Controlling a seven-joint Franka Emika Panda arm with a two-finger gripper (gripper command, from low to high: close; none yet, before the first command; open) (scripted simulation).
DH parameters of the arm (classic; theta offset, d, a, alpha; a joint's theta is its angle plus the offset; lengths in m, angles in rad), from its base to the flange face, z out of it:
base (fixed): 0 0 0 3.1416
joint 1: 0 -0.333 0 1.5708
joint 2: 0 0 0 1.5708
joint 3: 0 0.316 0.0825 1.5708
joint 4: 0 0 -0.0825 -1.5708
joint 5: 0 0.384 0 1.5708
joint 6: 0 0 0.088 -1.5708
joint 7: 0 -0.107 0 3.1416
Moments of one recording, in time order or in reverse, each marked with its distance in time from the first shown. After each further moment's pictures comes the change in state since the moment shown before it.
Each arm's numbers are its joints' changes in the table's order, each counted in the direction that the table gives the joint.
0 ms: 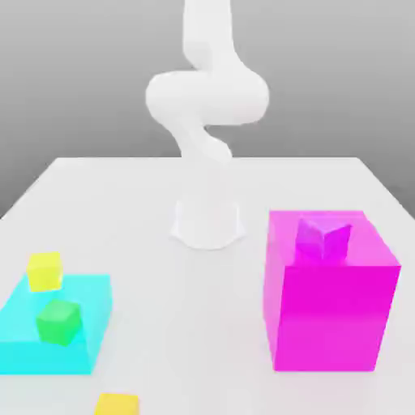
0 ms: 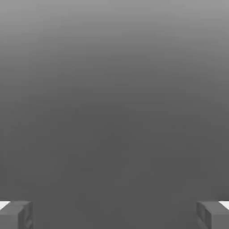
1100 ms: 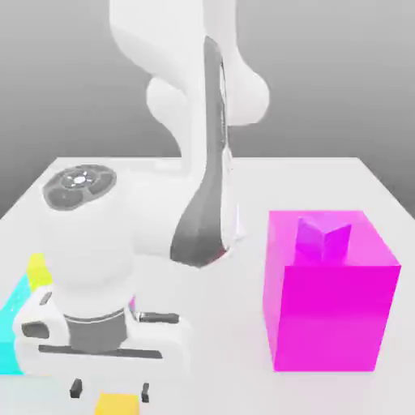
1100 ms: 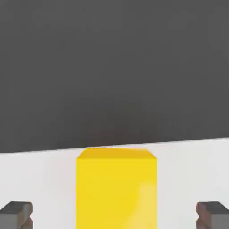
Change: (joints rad) arm 0.112 1.203 -0.088 0.059 0.119 0.403 0.243
